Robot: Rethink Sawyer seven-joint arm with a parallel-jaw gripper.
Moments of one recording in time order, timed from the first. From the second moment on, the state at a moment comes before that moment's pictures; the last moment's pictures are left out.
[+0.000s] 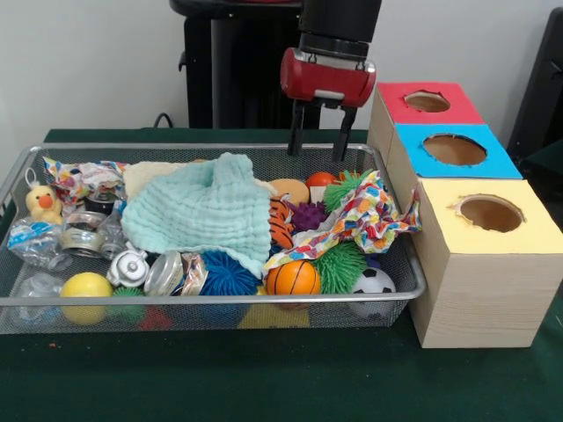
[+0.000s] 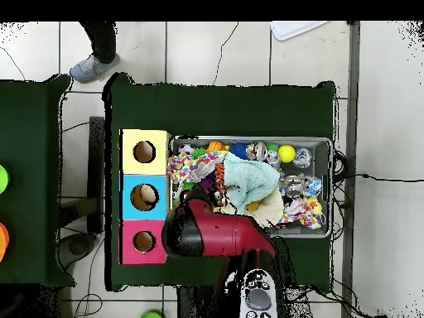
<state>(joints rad) -0.09 -0.73 -0.12 1.88 -0.16 0.10 1.57</state>
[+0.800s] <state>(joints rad) -0.14 -0.64 -0.12 1.86 -0.19 0.07 1.57</state>
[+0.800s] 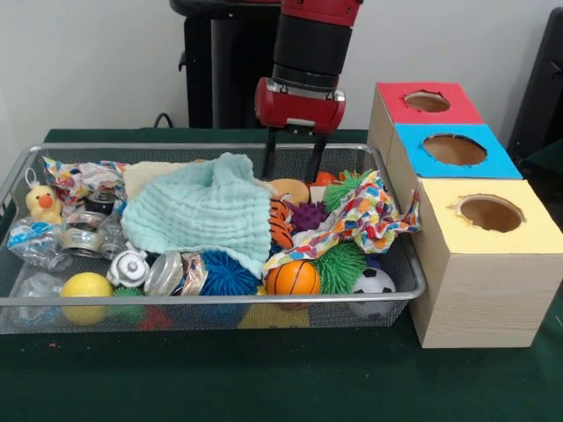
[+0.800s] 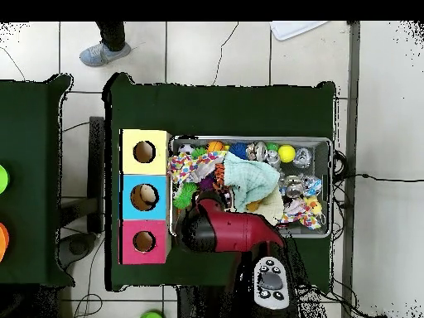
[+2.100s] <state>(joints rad) 0.01 -0.52 -0.22 1.75 -0.17 0.00 1.57</state>
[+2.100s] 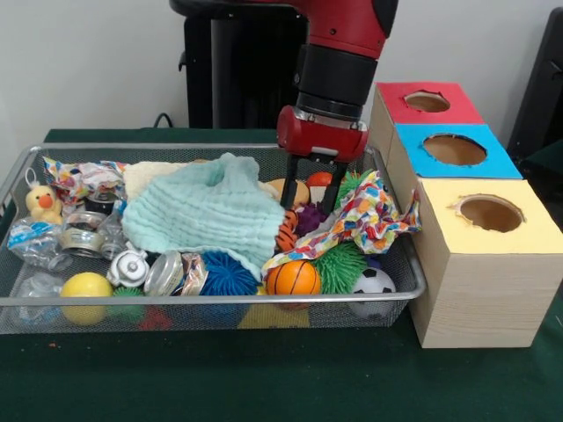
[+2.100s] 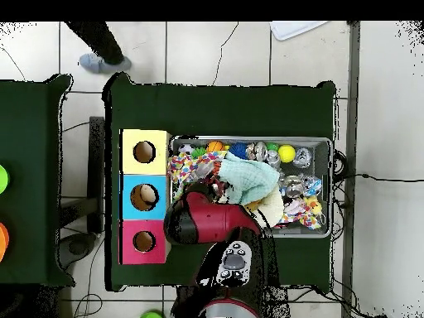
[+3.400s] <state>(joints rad) 0.01 -0.48 -0.27 1.68 -0.15 -0.01 1.57</state>
